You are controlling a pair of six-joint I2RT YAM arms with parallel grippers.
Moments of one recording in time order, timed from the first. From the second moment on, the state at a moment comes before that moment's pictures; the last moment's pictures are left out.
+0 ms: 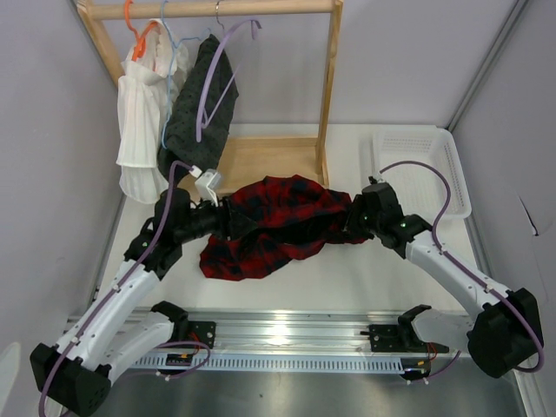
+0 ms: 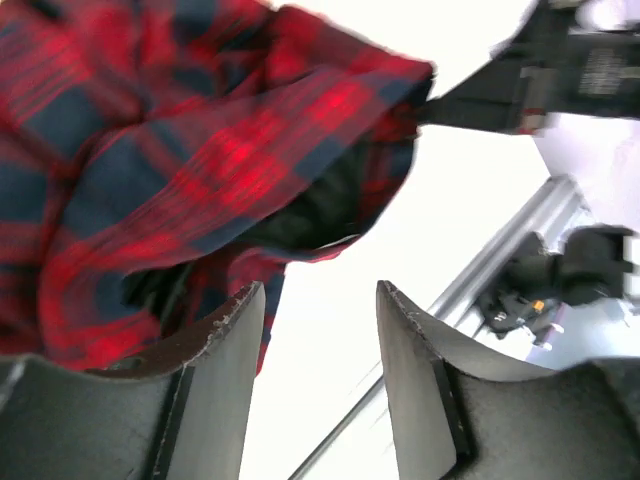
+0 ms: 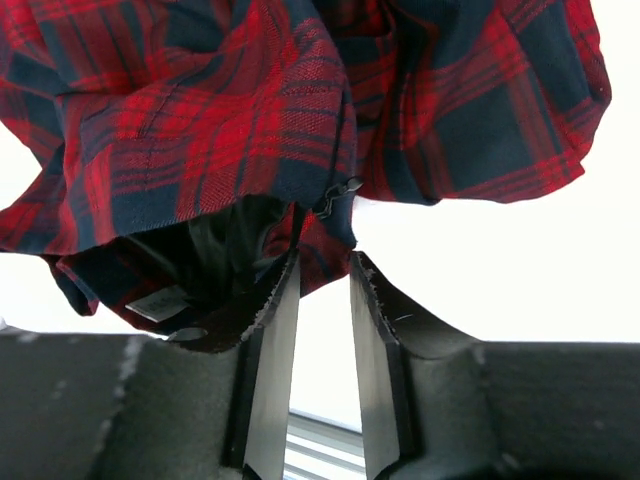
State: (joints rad) left arm -0.41 0.85 0.74 -0.32 0.44 -0.41; right arm 0.49 1.16 0.83 -0.44 0.02 0.75
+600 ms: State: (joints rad) left arm -0.41 0.95 1.27 0.03 0.23 -0.32; right arm 0.51 1.15 0.84 -0.46 0.04 0.75
